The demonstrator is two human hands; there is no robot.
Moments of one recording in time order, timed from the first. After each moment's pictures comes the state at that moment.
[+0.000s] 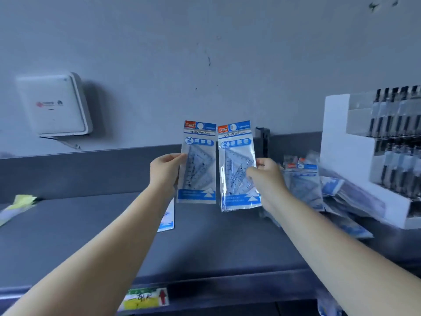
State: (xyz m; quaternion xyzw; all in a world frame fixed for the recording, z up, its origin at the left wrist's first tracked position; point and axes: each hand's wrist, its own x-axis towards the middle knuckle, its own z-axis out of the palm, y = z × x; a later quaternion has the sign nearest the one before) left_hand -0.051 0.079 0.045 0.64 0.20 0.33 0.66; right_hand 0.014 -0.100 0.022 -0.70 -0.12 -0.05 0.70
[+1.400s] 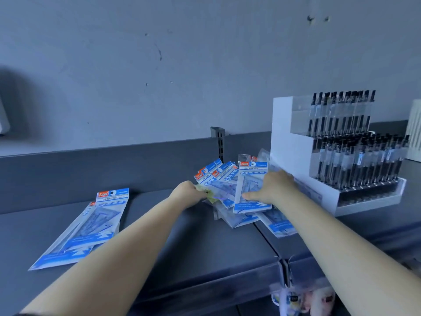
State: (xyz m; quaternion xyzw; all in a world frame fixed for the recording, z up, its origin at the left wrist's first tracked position) left_hand 0.033 0.002 -0.008 0.92 0.17 0.06 0.35; right_hand 0.051 -0.200 0.012 -0.99 -0.03 -0.06 0.10
